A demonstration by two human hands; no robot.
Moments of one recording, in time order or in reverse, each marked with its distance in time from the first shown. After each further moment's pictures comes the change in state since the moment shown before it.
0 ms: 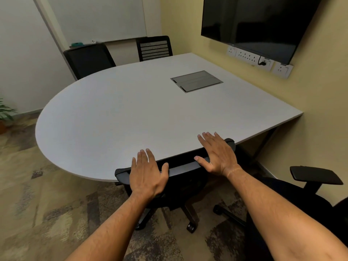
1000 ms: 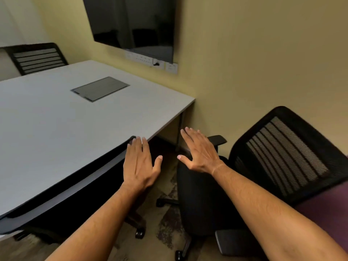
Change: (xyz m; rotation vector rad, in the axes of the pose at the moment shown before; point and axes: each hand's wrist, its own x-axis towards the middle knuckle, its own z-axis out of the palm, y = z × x) left_hand -0.047 0.219 0.018 -0.085 0.091 0.649; right_hand -0.209 0.104 -0.087 -0.167 0.088 0.412
